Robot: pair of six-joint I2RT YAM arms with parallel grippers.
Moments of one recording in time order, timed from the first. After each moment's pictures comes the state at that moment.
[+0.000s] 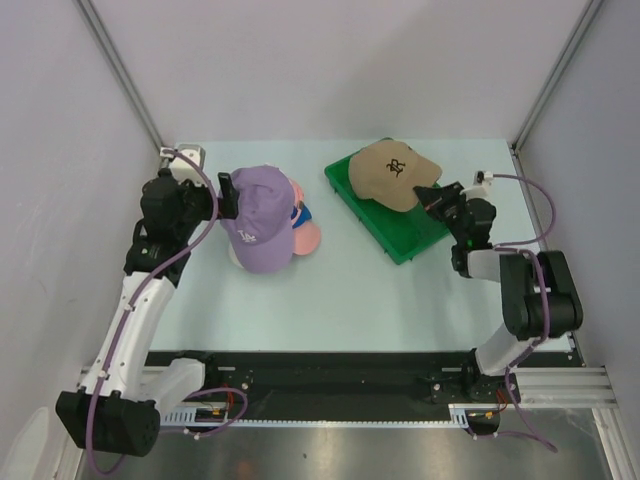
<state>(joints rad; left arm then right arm) -0.10 1.00 1.01 -0.27 0.06 -0.03 0.07 1.68 0.66 0.98 -0.26 0.91</state>
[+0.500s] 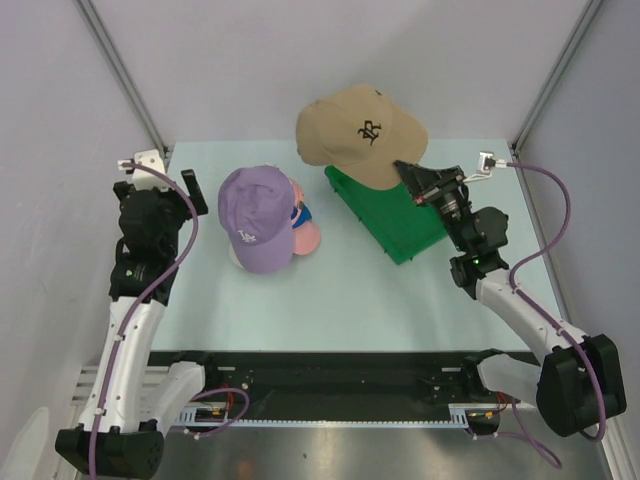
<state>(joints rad) -0.06 0.86 1.01 -0.29 -0.27 -0.04 0.30 1.13 0.70 0.86 -0.20 1.02</state>
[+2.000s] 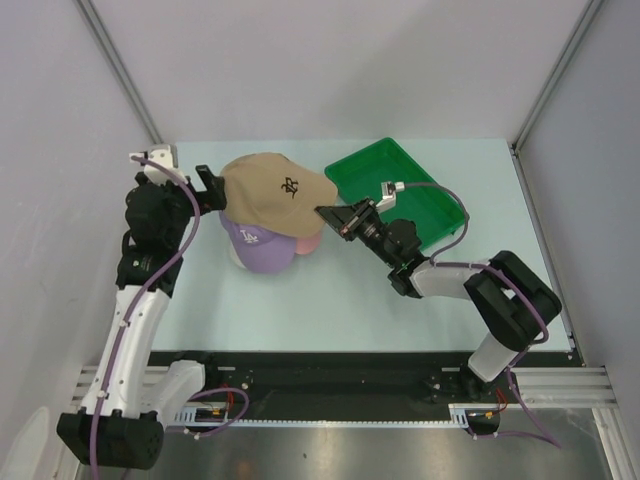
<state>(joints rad) -0.06 0.89 0.99 -0.20 -0.04 -0.14 0.69 1.64 0.73 1.11 -0.09 1.25</state>
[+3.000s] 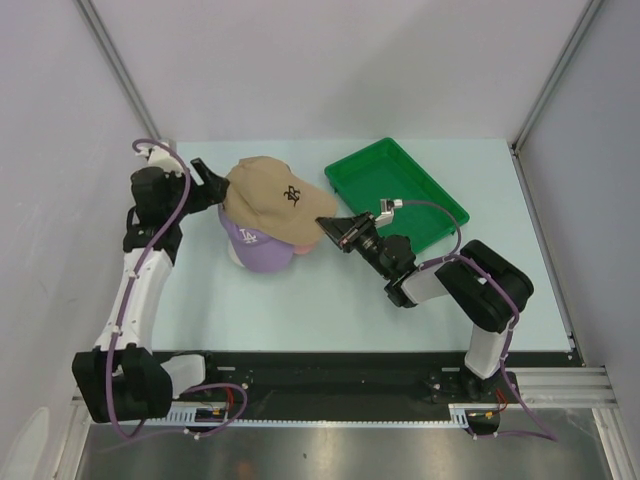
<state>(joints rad) 0.09 1.16 1.01 -0.16 0.23 -0.35 0.71 1.82 0.65 1.37 -0.02 1.35</state>
